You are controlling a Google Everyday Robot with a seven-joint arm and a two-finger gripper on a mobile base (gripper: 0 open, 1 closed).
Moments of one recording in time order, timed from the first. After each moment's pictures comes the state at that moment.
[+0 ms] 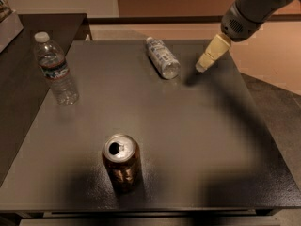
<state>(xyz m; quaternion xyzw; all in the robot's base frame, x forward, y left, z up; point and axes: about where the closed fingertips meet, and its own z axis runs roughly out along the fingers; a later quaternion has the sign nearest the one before) 0.638 -0.203 0.915 -0.41 0.89 0.02 0.22</state>
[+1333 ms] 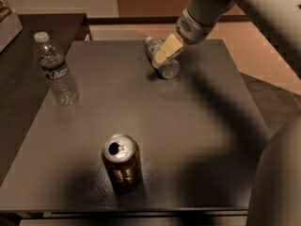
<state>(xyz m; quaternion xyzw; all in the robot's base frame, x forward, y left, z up) 0.668 -0.093 0.884 -0.34 0.91 0.10 0.19</state>
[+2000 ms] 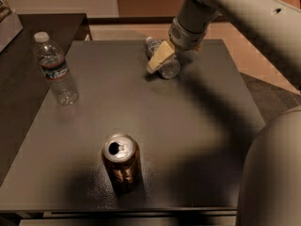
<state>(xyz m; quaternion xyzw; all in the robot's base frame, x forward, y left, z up) 0.673 -0.085 0.858 -0.29 0.94 0.07 0.16</state>
